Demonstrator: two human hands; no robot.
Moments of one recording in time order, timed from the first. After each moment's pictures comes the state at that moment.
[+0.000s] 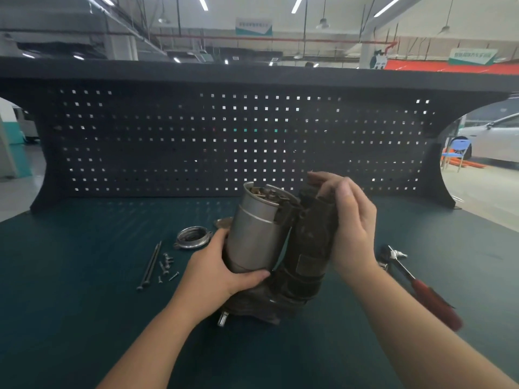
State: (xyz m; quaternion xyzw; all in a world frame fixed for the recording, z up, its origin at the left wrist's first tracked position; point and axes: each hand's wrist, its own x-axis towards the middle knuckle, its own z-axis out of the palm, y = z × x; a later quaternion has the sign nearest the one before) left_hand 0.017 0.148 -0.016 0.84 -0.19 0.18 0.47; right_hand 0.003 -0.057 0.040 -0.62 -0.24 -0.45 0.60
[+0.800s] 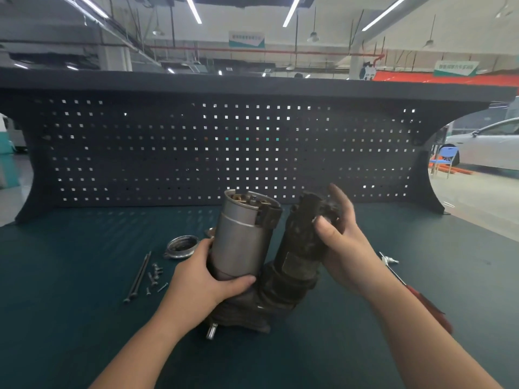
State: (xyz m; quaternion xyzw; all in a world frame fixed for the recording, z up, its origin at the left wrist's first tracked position) left_hand 0.022 0.150 -0.023 0.83 -0.17 0.18 0.50; right_hand 0.006 -0.090 0.021 -0.63 -0.22 -0.14 0.73
